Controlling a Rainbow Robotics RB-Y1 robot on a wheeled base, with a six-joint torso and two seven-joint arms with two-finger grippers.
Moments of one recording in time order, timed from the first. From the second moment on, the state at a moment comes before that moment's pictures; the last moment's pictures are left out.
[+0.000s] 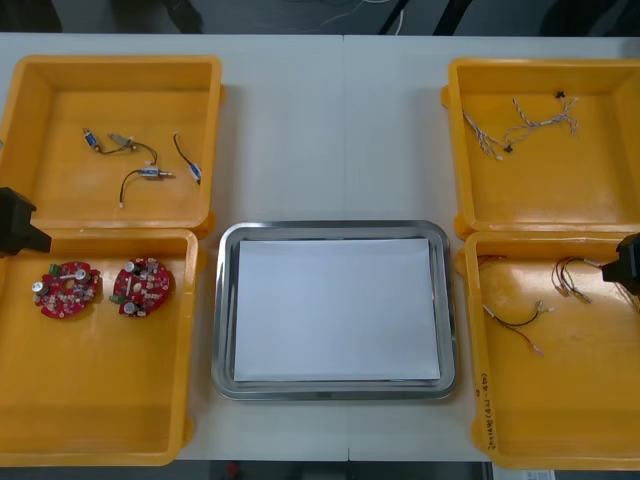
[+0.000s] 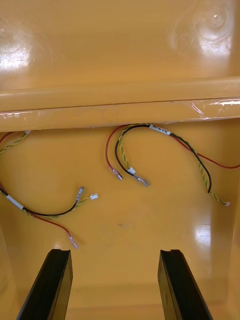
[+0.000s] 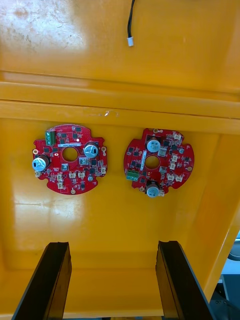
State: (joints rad) right arm -0.14 -0.65 -0.34 -2.22 -0.71 1.92 1.32; left arm -0.27 0.92 0.25 -2.12 1.04 1.91 -1.04
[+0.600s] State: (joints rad) right arm -0.14 -0.65 -0.34 -2.22 -0.71 1.92 1.32; left arm -0.27 0.92 0.25 -2.12 1.04 1.91 -1.04
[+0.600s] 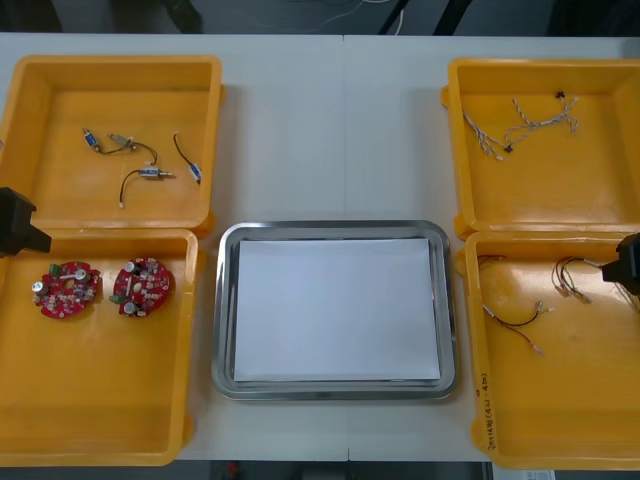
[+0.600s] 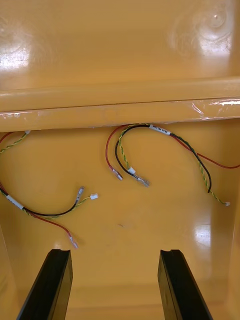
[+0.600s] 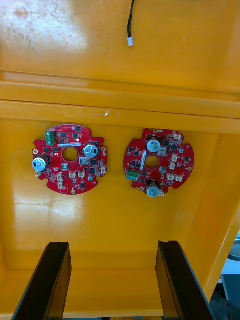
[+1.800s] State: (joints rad) right arm -0.14 -0.65 -0.34 -2.22 -0.71 1.92 1.32; left arm -0.27 0.92 0.25 -2.12 1.04 1.91 -1.04
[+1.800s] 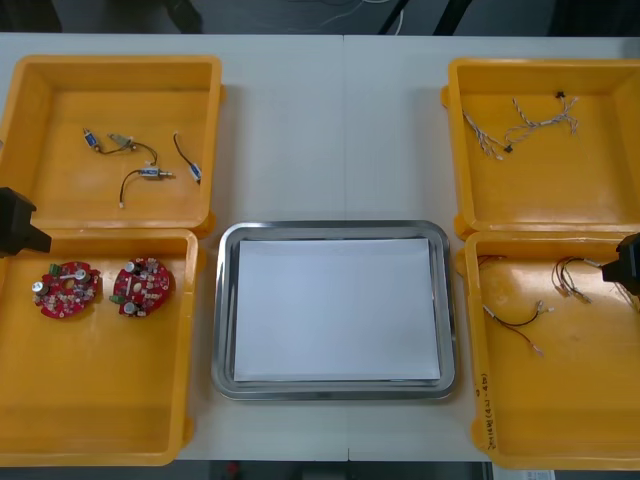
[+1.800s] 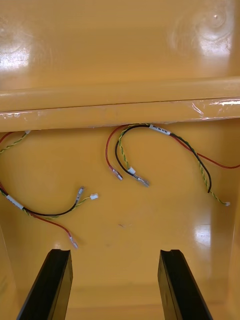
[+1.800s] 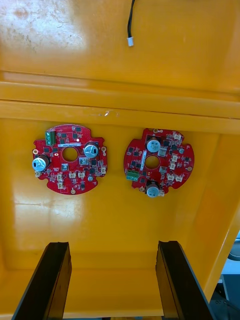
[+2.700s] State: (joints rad) right arm -0.14 -0.65 -0.34 -2.22 -0.71 1.92 1.32; left arm -0.27 0.92 0.25 -2.12 1.04 1.91 -1.04
